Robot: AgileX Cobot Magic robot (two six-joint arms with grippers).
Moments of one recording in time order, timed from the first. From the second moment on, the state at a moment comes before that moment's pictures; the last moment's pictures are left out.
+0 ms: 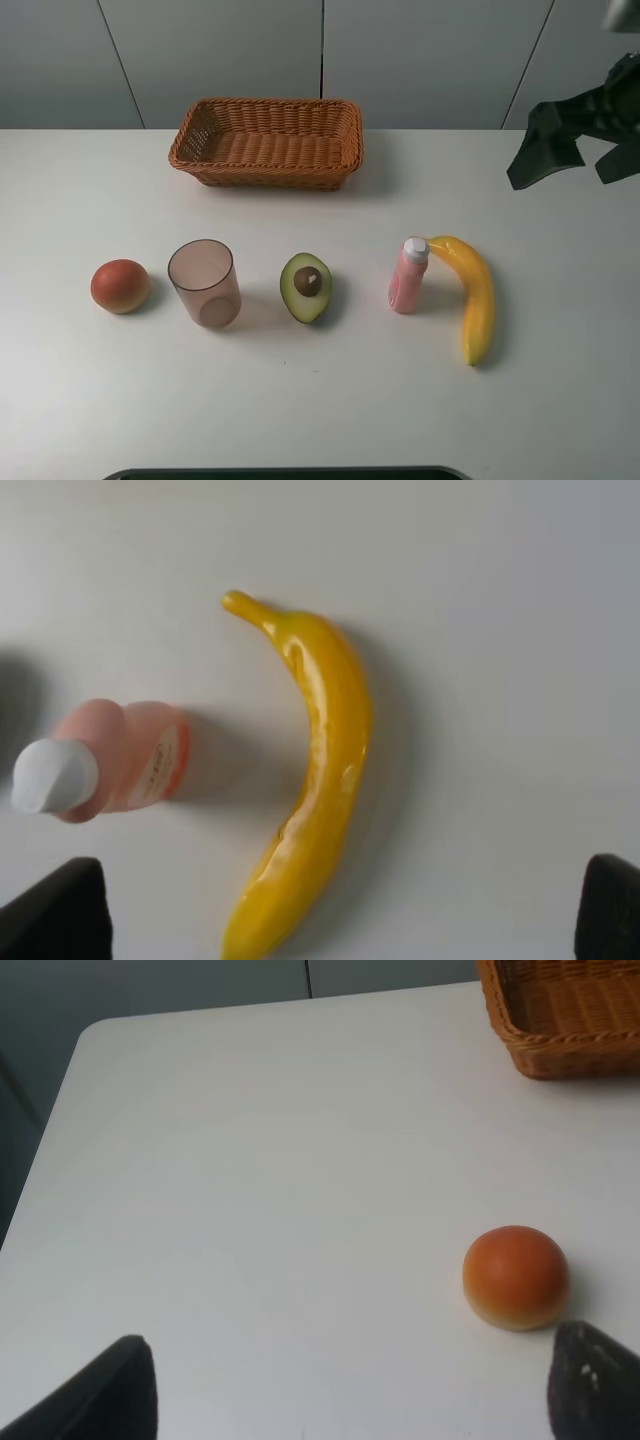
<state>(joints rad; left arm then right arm) -0.21 0.00 -0.51 0.10 1.08 -0.04 0.13 1.34 -0.97 0.12 1.01 -0.10</state>
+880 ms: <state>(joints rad) -0.21 0.00 -0.51 0.10 1.08 -0.04 0.17 1.84 -0.96 0.17 0.87 -0.09</state>
